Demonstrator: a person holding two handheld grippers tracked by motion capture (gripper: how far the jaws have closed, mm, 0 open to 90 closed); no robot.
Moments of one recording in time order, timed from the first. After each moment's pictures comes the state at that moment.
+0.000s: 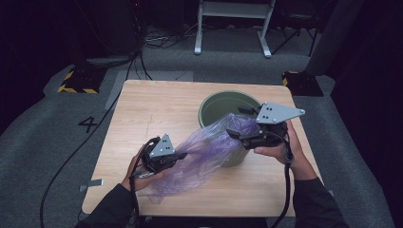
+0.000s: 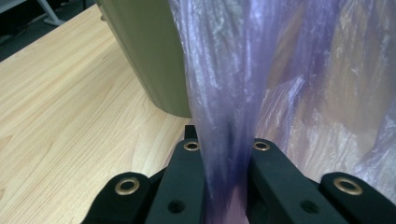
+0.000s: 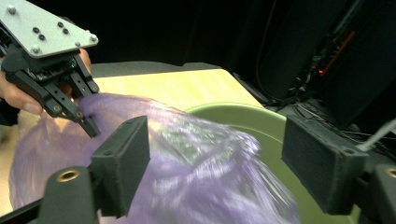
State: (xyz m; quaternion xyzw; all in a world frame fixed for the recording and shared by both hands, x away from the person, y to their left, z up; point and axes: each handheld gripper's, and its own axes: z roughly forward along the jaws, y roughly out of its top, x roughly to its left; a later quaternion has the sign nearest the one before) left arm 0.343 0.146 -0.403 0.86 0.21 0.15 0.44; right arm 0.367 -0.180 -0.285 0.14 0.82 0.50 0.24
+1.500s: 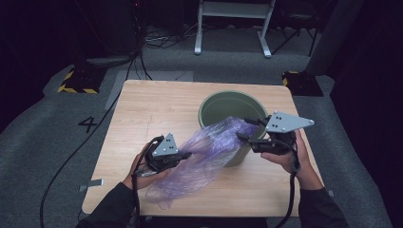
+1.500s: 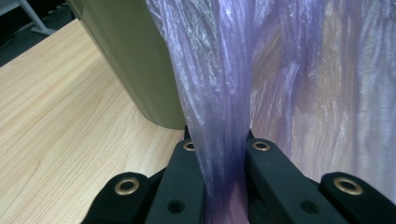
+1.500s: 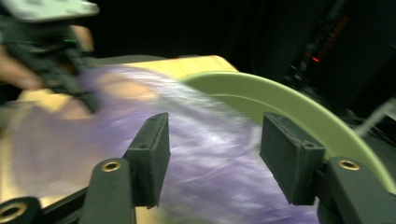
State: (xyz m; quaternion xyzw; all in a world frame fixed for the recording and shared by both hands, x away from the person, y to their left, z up) left arm 0.344 0.136 -0.397 0.86 0.18 0.14 0.45; right arm 0.353 -0.203 -0.305 0.16 0.82 0.50 0.23
